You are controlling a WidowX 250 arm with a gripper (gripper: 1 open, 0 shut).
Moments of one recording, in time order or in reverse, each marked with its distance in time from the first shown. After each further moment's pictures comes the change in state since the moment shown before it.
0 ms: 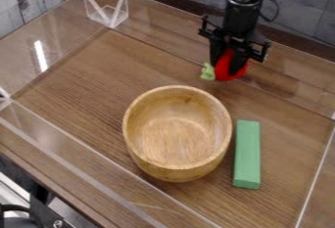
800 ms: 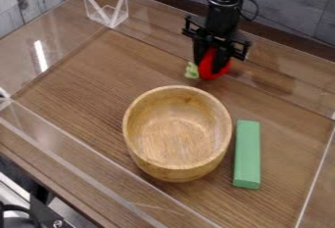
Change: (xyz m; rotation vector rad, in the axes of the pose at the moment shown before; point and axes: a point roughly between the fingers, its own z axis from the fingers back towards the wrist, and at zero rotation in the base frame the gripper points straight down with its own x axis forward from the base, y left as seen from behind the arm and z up) arm -0.004 0.019 -0.006 0.006 0.015 0.017
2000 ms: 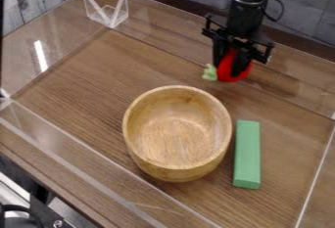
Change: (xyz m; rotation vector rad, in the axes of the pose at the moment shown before) arm 0.000 -0.037 0.013 -0.019 0.032 -0.092
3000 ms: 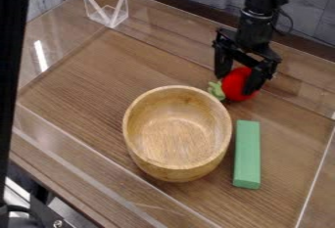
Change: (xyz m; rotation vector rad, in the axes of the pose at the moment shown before) arm -0.003 -0.012 -0.015 -0.025 0.077 -0.107
